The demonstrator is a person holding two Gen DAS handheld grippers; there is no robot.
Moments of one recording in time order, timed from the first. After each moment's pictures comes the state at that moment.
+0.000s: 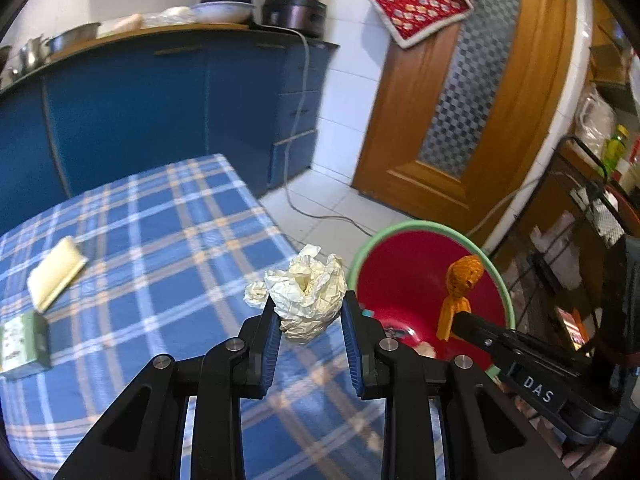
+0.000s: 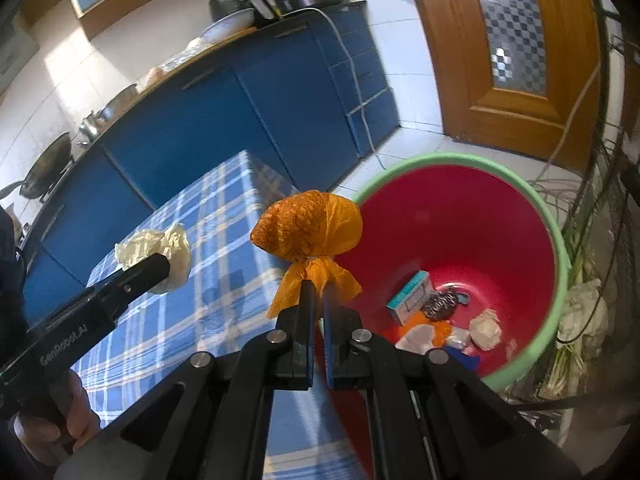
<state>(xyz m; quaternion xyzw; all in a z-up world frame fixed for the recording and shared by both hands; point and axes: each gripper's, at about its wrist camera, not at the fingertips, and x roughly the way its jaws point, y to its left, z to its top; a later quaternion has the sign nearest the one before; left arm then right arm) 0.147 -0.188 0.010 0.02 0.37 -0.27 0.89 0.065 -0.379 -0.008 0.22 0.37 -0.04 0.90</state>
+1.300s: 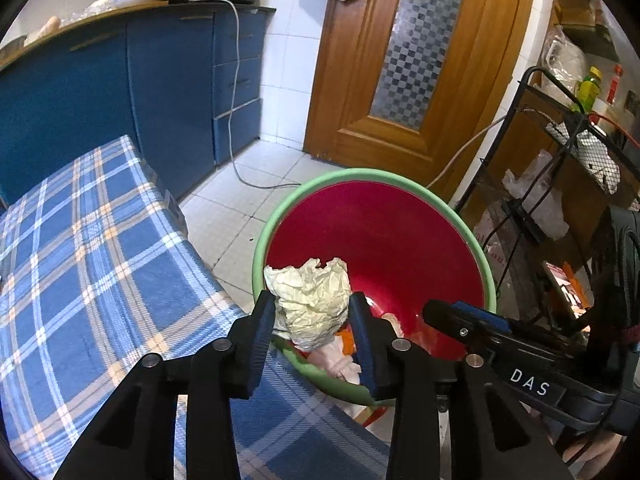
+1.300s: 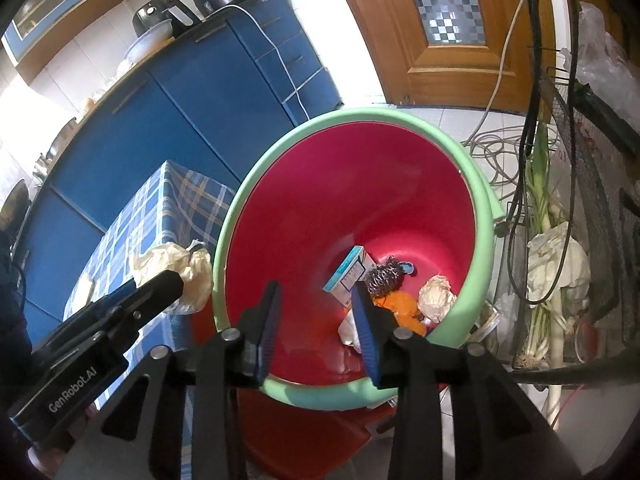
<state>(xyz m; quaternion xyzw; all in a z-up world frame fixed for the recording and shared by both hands) 0.142 -0.272 -0.029 0.07 0.41 -0.33 0.85 0.046 -0.446 -0.049 0.28 0.40 -0.12 0.87</state>
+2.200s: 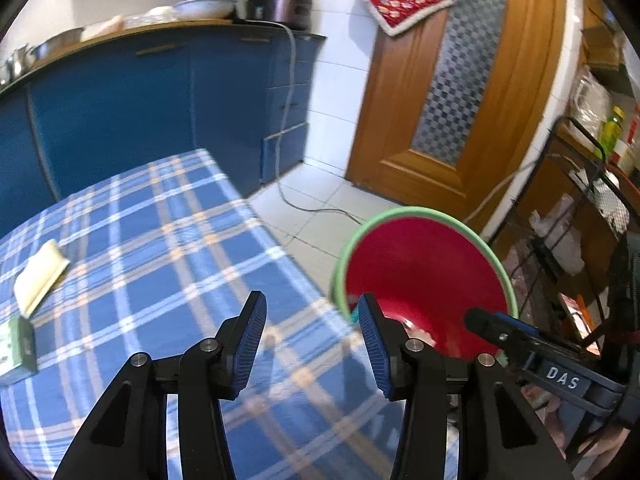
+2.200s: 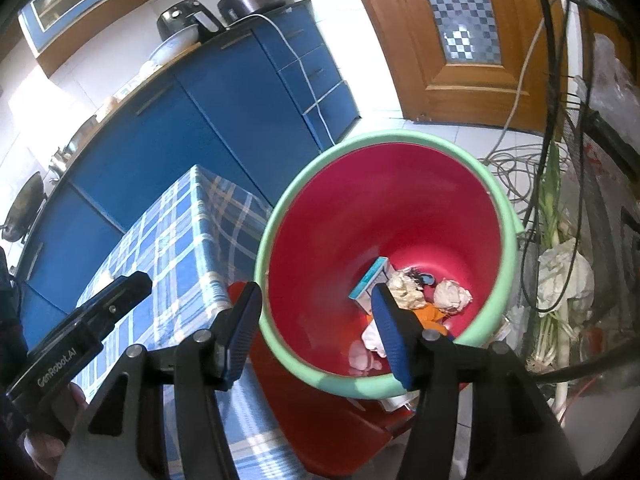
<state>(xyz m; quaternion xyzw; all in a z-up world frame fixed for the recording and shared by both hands) 0.147 -0.197 0.001 0.03 0.38 -0.27 0.89 0.048 -0.416 -0.022 0.26 0.38 -0.09 0.88</state>
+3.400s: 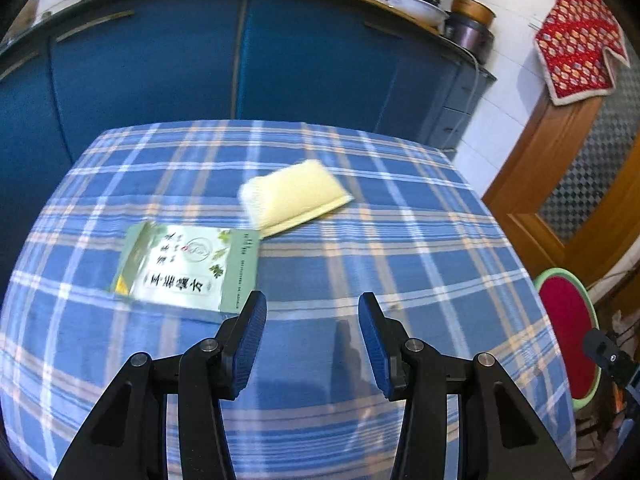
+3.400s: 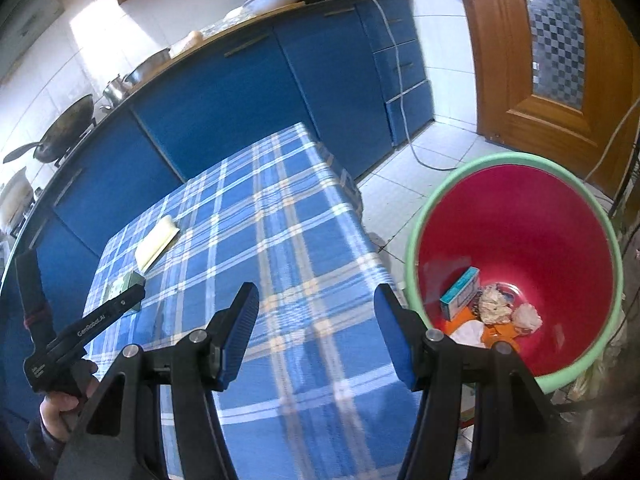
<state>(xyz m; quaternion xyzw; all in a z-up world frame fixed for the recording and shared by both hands) 0.182 0.020 -0.036 -0.09 0.41 -0.04 0.91 0.100 -0.294 0.000 0.18 0.40 0.01 0.90</state>
